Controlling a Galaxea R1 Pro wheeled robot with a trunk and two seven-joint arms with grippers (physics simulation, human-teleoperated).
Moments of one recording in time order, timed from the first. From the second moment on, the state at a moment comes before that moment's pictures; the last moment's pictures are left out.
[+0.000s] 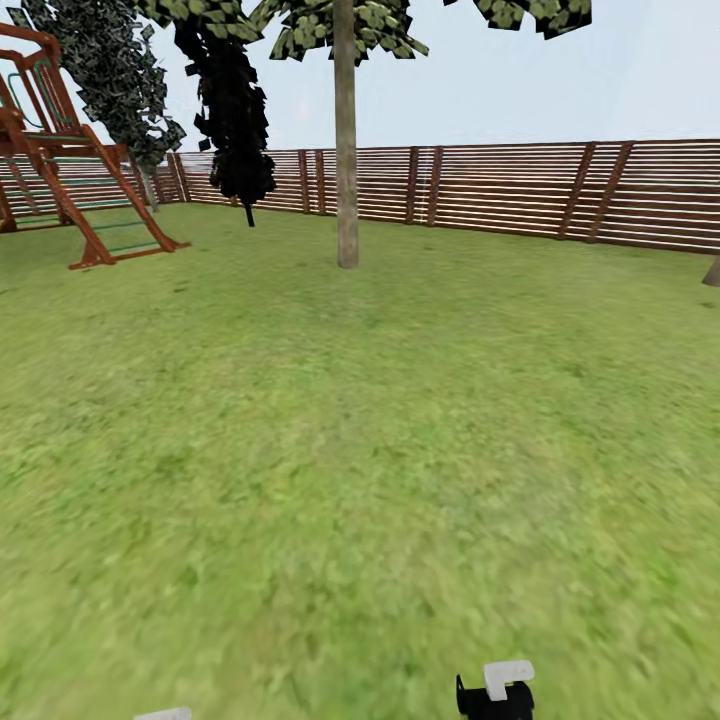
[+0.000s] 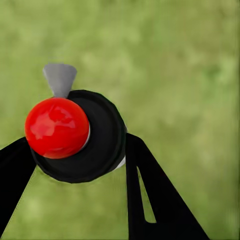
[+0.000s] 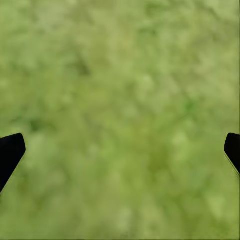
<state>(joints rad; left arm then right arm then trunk) -0.38 0.15 0.06 -0.05 0.10 -0.27 -0.04 -0.45 0.04 -0.17 -0.03 0.33 -0.43 -0.21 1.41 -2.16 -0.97</state>
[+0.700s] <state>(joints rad) -0.38 0.15 0.06 -0.05 0.10 -0.27 -0.04 -0.45 0.04 -0.17 -0.03 0.33 -0.43 -0.21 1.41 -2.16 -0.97</state>
